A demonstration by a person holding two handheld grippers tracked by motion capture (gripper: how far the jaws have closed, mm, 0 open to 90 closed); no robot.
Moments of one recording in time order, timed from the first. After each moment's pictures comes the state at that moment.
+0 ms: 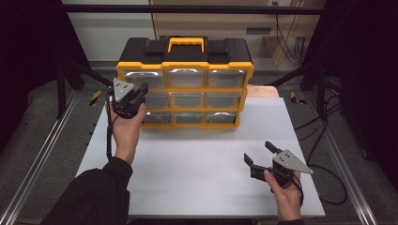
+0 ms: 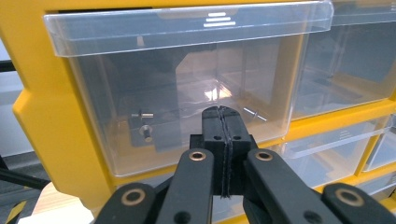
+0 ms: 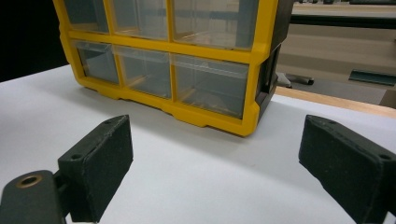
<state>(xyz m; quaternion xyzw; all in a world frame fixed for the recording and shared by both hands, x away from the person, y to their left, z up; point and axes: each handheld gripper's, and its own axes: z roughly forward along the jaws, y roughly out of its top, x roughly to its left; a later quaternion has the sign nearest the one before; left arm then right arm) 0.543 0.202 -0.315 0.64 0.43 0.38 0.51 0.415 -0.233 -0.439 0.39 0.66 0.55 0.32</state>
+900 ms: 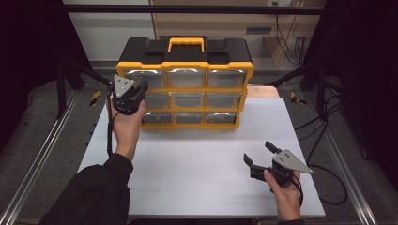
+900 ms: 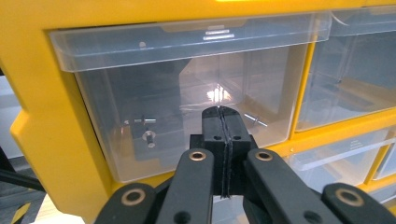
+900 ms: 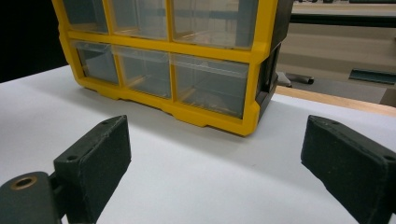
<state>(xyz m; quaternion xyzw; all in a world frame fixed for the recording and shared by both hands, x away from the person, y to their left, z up) 0.551 0.201 -0.310 0.64 0.43 0.39 0.51 0.415 -0.232 -0.439 0.40 0.66 0.55 0.32</state>
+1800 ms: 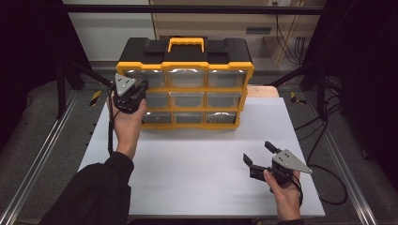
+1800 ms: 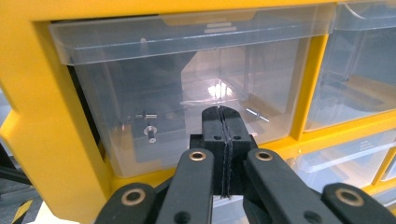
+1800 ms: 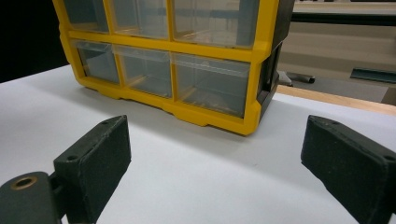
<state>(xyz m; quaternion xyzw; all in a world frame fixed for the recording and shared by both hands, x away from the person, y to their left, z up) 0.556 0.200 -0.312 0.64 0.44 0.39 0.50 0.416 -0.231 -0.439 0.40 0.66 0.55 0.32</state>
